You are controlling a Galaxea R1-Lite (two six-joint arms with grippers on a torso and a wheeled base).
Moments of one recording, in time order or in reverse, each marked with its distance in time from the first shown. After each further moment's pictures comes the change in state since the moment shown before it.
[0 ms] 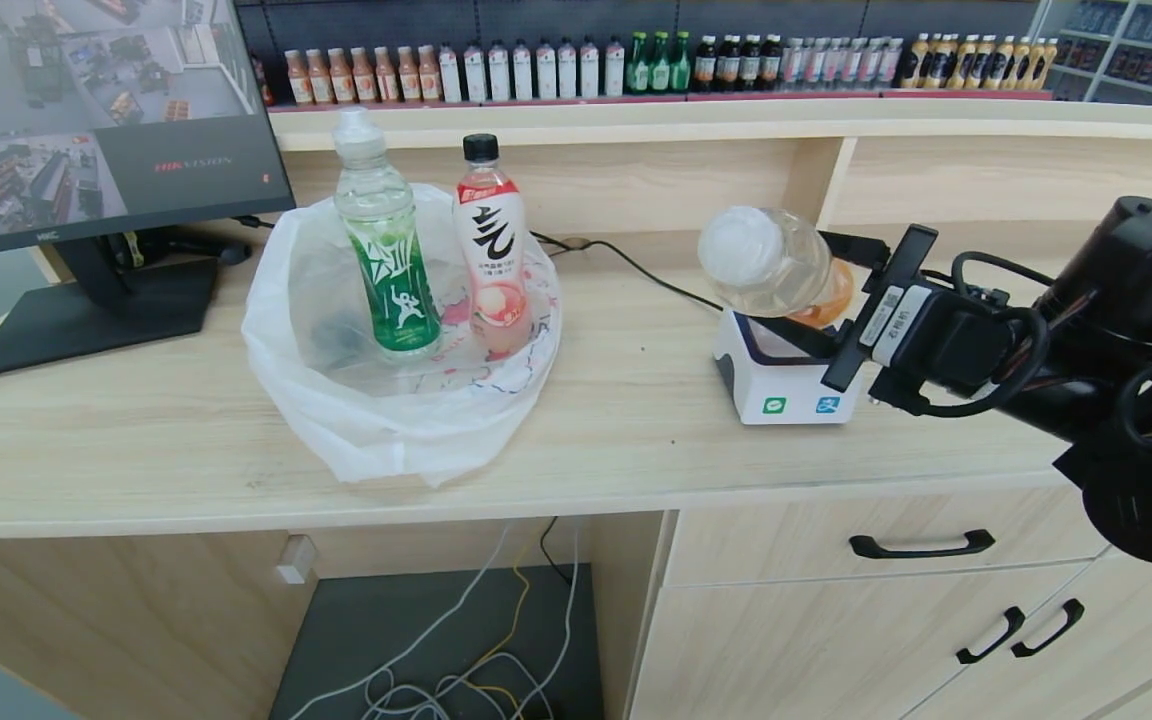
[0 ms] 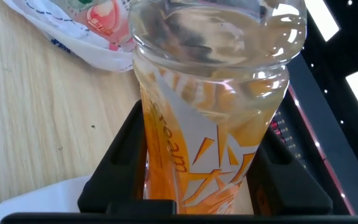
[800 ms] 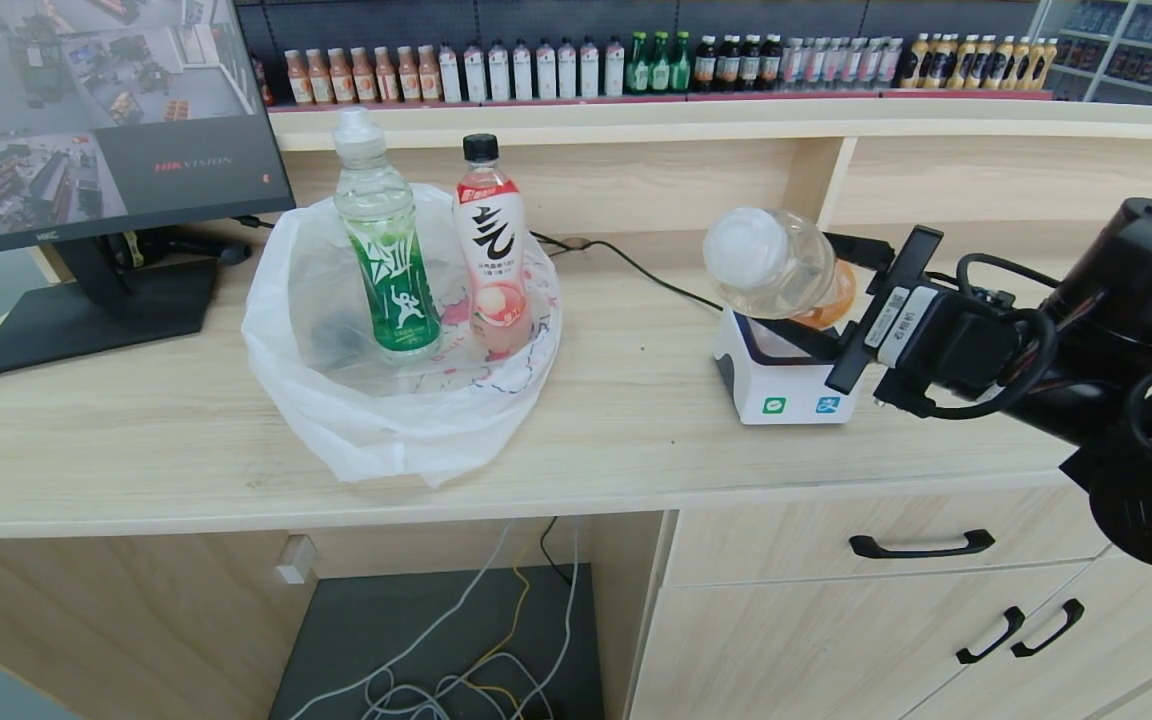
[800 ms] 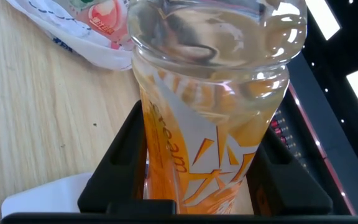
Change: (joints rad) left arm 0.000 0.000 0.000 0.000 0.000 0.000; right arm 0.000 -0.009 0.010 0.001 0.000 0.005
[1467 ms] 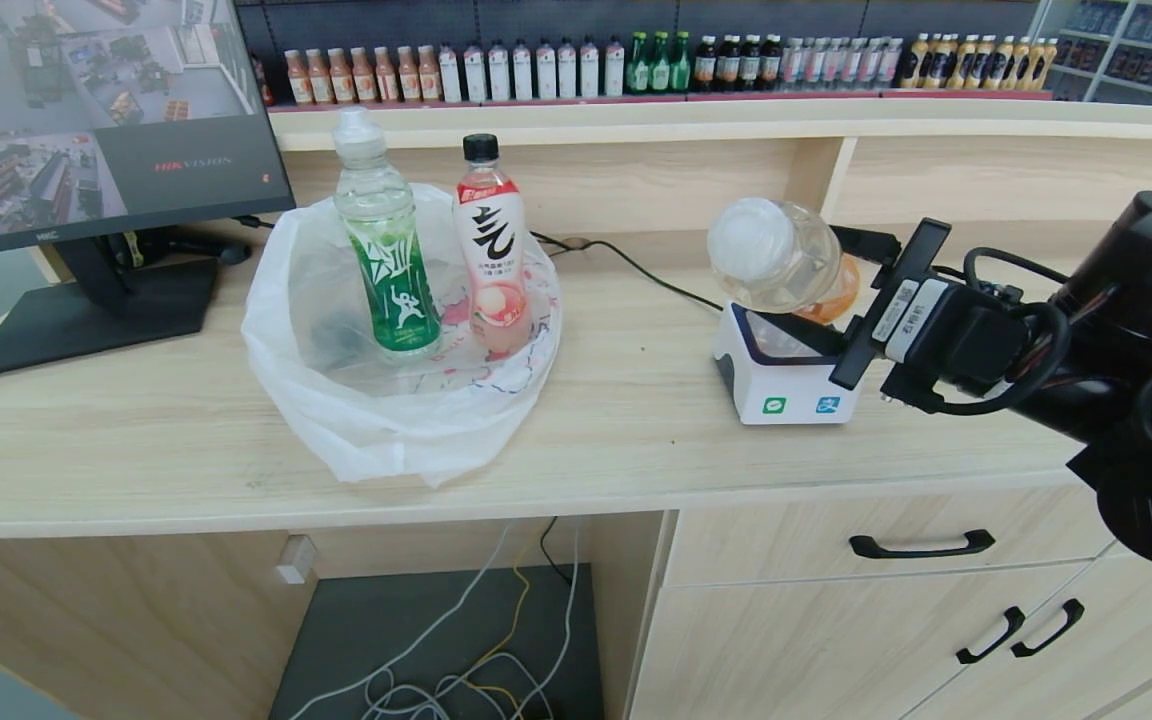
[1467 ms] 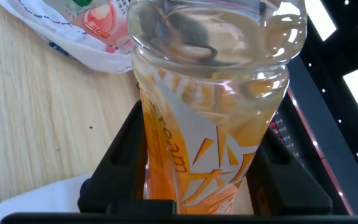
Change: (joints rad) left arm 0.001 0.000 0.000 0.000 0.000 0.000; right arm 0.001 -0.011 -0.003 0.000 -0.001 0.005
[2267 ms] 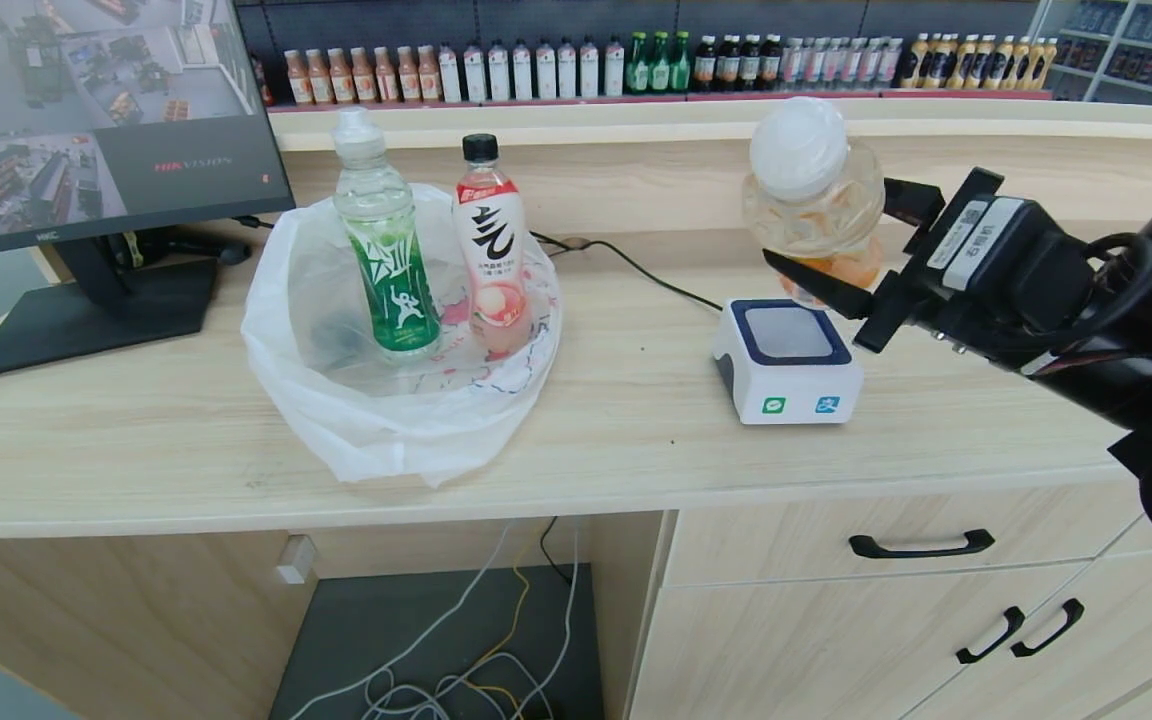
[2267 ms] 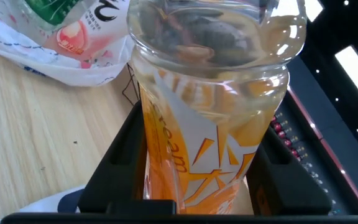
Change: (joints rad) left arm 0.000 0.000 0.000 0.000 0.000 0.000; right arm 0.014 -0.061 -0.021 -0.001 -0.061 0.164
